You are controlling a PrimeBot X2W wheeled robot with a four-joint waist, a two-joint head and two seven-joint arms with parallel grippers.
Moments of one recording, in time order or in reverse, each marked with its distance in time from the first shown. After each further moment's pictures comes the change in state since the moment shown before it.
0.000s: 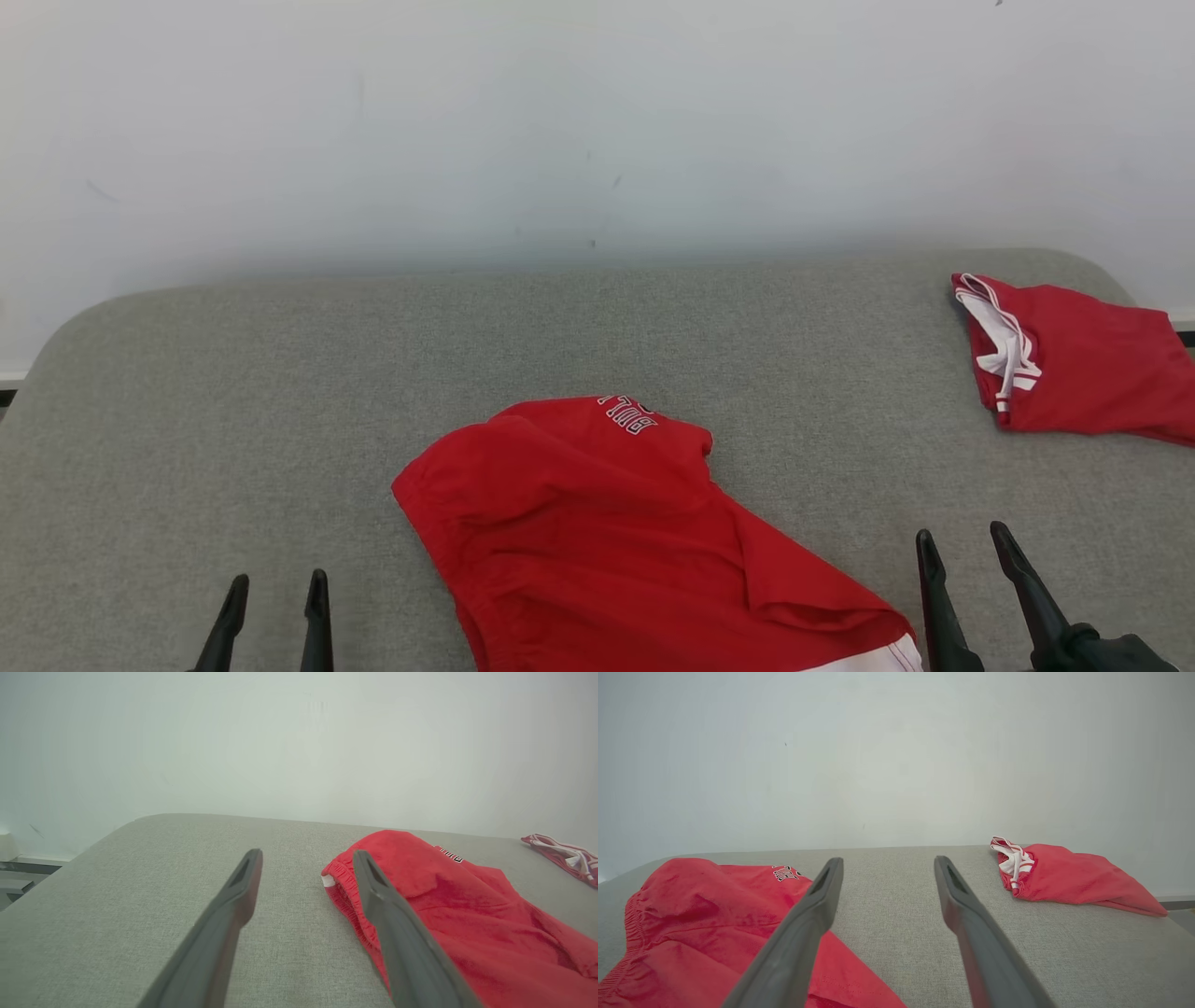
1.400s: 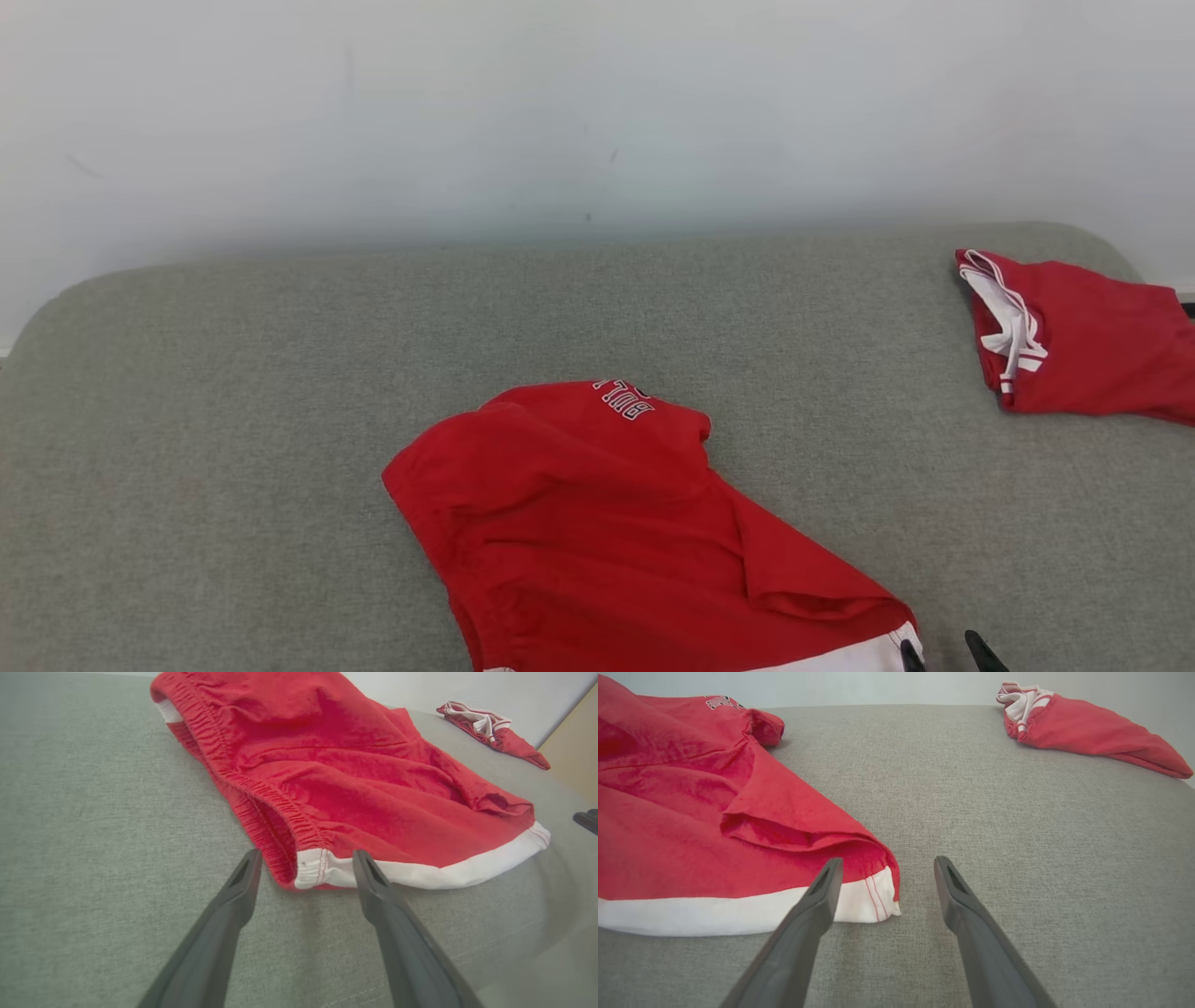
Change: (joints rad) left arm -0.015 0.004 -0.322 0.265 -0.042 -0.015 0.000; right arm -0.048 -0.066 0.066 0.388 0.021 0.000 -0.002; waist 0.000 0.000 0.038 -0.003
